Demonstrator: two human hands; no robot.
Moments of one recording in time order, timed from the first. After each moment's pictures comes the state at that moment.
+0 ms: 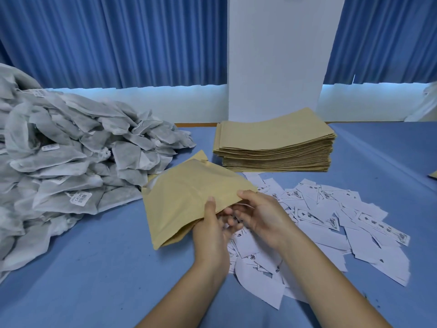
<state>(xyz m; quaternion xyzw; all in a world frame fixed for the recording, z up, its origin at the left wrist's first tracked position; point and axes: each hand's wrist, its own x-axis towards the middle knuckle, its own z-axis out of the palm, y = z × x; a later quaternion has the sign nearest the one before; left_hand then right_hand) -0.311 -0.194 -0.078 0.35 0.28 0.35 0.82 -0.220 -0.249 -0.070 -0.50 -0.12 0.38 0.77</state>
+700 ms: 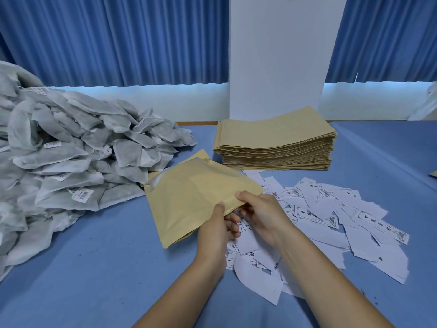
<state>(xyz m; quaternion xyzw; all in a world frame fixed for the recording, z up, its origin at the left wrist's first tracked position) -0.308 -0.192 -0.087 0.47 0.33 0.26 0.78 -0.218 -0.246 -0.077 -0.56 -0.16 0.32 0.75</state>
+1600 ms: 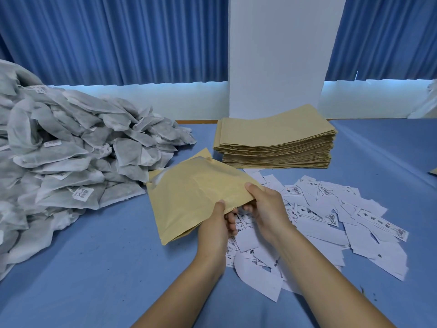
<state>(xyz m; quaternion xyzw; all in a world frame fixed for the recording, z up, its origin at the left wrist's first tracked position) -0.305 -0.189 -0.096 0.49 0.33 0.26 0.76 -0.217 -0.245 -0.077 -0.55 -0.13 0.25 0.79</state>
